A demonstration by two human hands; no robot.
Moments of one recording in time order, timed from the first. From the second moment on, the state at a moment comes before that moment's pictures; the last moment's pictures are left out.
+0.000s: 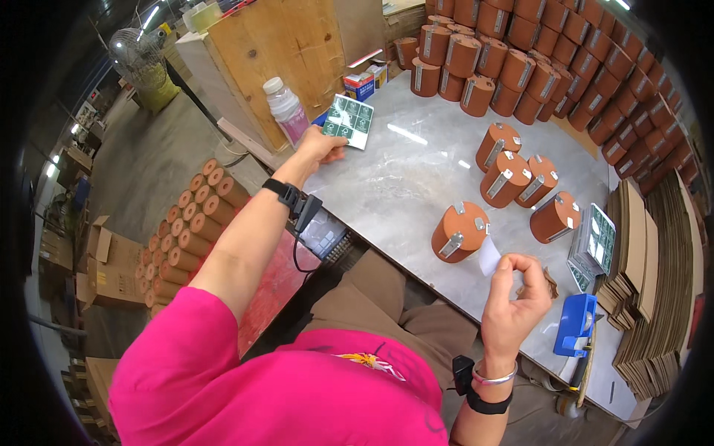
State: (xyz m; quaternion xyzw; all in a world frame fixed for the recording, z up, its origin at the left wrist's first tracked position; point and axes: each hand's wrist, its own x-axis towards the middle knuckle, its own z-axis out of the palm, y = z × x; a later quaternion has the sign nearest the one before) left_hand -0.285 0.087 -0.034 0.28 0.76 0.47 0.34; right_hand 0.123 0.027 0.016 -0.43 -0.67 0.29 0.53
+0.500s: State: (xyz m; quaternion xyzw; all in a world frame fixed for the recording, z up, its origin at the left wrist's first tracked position) left_hand -0.092 -0.015 -0.017 0.76 0.40 0.49 -0.15; right_hand 0.096 0.003 0.012 -0.40 -0.63 0.45 0.48
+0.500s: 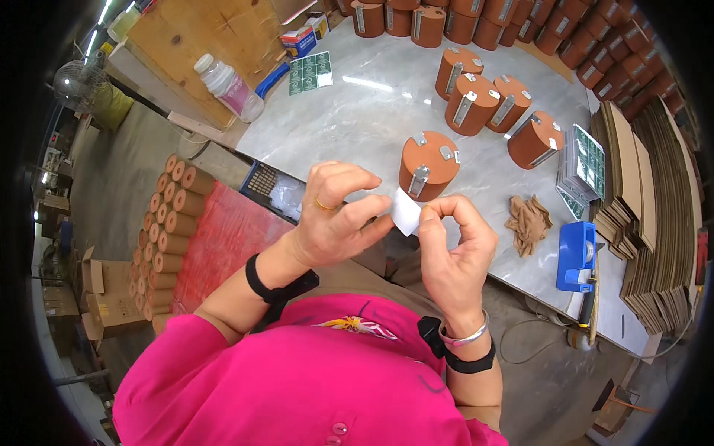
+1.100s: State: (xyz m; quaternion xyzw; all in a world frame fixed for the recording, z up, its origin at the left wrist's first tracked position) left_hand -0.074 -0.027 -0.011 0.36 0.38 0.53 0.67; right_hand 0.088 0.005 -0.007 -0.37 -0.68 0.37 0.52
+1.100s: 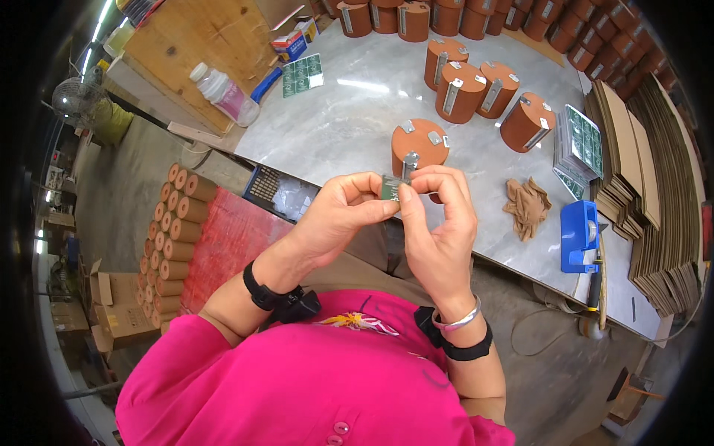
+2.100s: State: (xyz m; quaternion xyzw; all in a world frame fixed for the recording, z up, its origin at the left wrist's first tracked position) left_hand -0.046 0.018 -0.047 0.35 0.32 0.54 0.70; right_hand 0.097 0.013 -0.026 -0.42 -0.59 0.40 0.56
